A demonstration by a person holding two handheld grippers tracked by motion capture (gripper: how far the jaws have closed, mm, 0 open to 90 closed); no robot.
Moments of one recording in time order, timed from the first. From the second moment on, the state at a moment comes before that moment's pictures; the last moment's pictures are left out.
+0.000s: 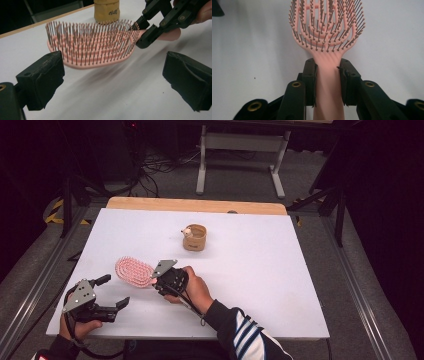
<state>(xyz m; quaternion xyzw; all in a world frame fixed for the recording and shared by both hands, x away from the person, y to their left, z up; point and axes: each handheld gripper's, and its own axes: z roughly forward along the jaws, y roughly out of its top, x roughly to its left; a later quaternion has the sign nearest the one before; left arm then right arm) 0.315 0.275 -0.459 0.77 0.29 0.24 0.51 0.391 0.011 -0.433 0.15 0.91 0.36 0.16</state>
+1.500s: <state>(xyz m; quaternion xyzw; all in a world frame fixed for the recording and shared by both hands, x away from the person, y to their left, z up) 0.318 0.268 -0.462 0.78 0.29 0.24 0.50 0.352 -0.164 -0.384 0.22 0.77 0.51 0.31</state>
